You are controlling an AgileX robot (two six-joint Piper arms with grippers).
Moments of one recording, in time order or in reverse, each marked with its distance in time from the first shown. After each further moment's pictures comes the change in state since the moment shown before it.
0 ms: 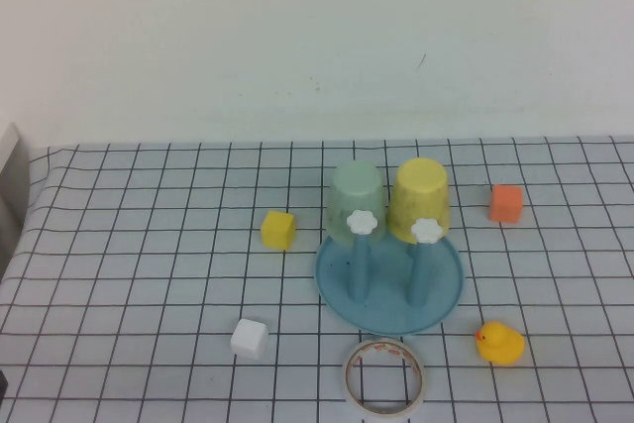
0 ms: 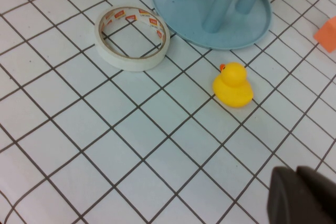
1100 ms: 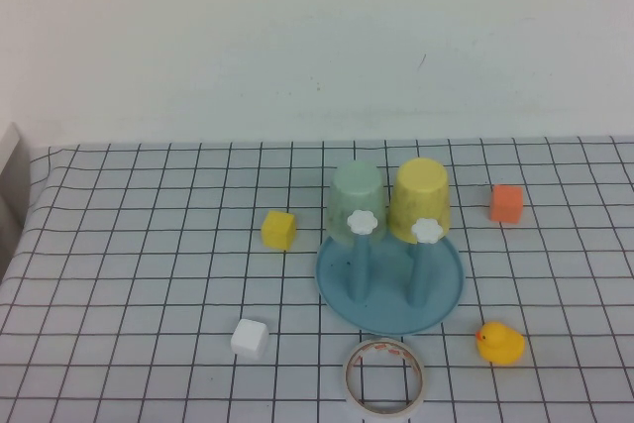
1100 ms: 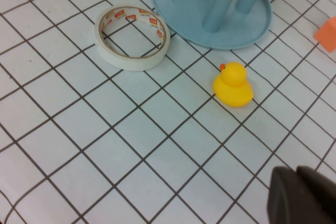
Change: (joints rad) right arm 0.000 0.000 0.000 0.000 0.001 0.000; left arm 0.122 -0.124 0.030 -1.047 0.322 1.100
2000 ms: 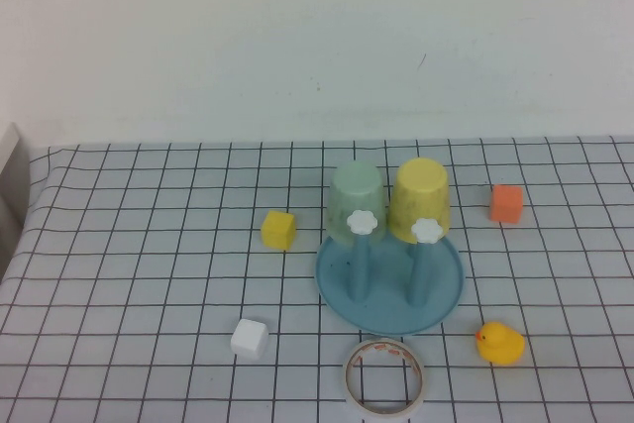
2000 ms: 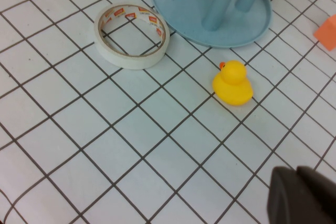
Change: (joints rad) right arm 0.000 0.000 0.000 0.000 0.004 0.000; left arm 0.001 0.000 0.000 0.000 0.005 -0.083
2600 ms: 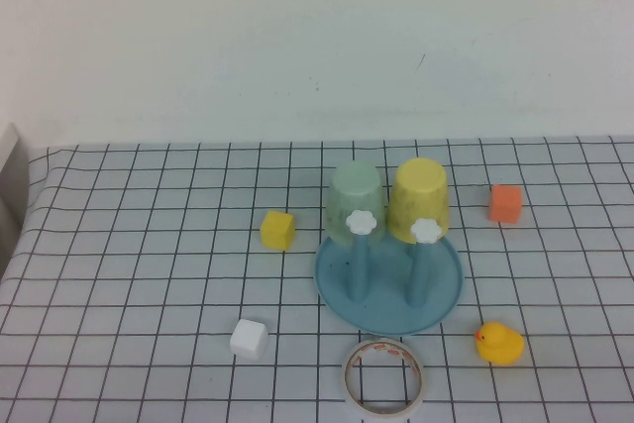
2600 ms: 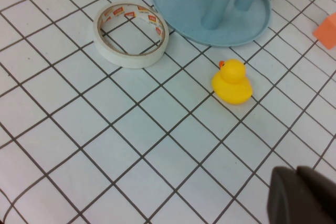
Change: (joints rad) right arm 0.000 0.000 0.000 0.000 0.001 0.000; left arm 0.072 0.000 0.000 -0.066 0.002 0.178
